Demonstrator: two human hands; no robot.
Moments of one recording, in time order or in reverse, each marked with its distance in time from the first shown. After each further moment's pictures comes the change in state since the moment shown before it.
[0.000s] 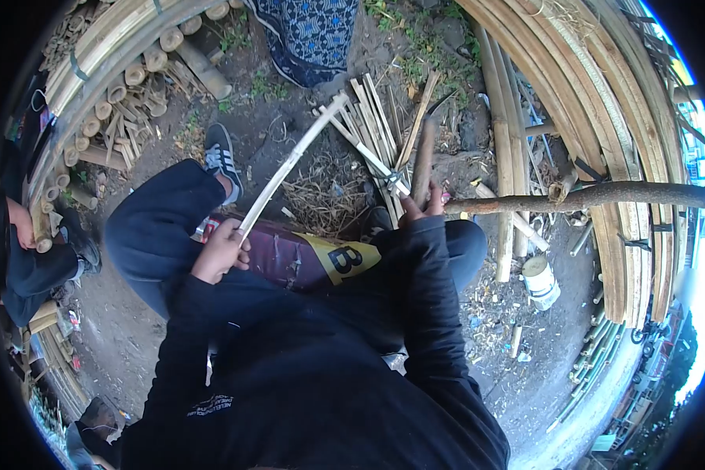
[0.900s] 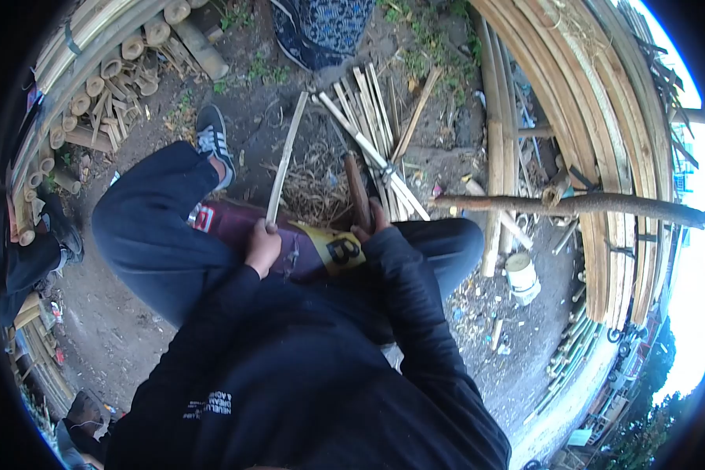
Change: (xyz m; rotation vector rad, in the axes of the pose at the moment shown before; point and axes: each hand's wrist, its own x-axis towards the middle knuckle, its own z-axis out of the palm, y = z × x) left_hand 0.076 -0.089 0.084 0.258 0.400 0.182; right_hand -0.018 0.096 0.023 -0.720 -0.407 0.026
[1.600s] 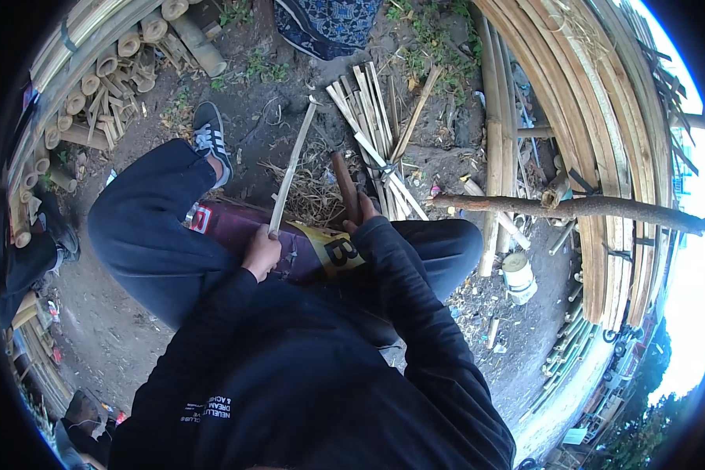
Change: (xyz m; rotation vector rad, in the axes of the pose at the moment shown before) left_hand -0.010 0.019 -0.016 0.021 -0.252 -0.149; right_hand 0.020 -0.017 0.010 -0.120 -0.003 -0.178
